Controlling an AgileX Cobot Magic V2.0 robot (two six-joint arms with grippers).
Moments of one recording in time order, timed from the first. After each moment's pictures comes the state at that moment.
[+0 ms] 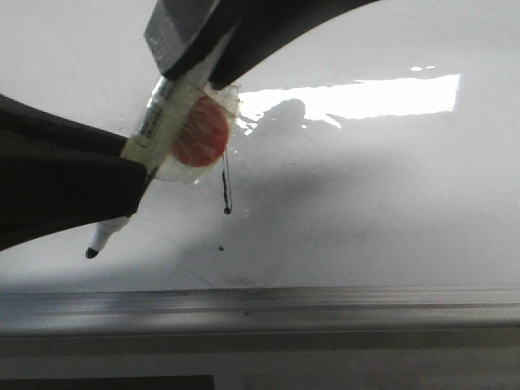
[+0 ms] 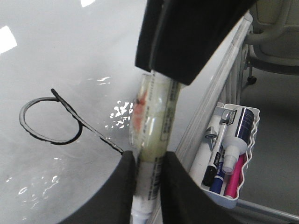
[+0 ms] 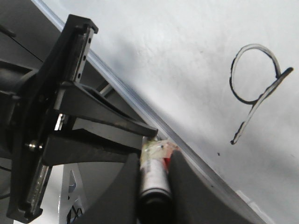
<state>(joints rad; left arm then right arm) -1.01 0.95 -0.26 0.15 -0.39 0.08 0.96 1.16 -0.97 0.17 0.58 0.16</state>
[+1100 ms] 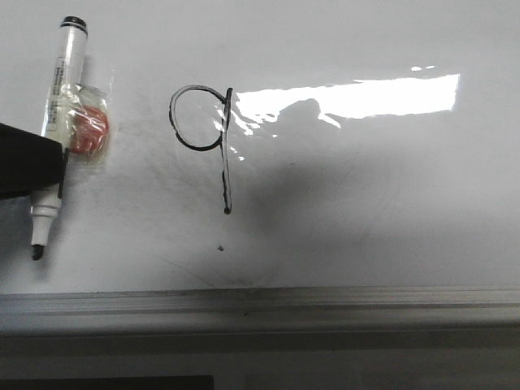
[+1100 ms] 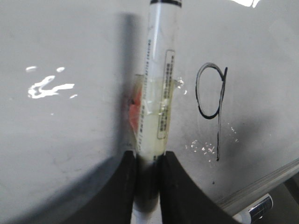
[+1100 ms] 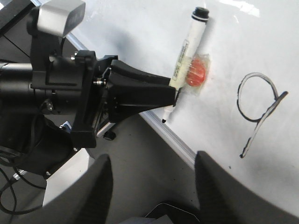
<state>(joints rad) -0.96 0.90 -0.26 -0.67 -0.30 0.07 0.96 1.07 -0.97 0.20 0.55 0.16</state>
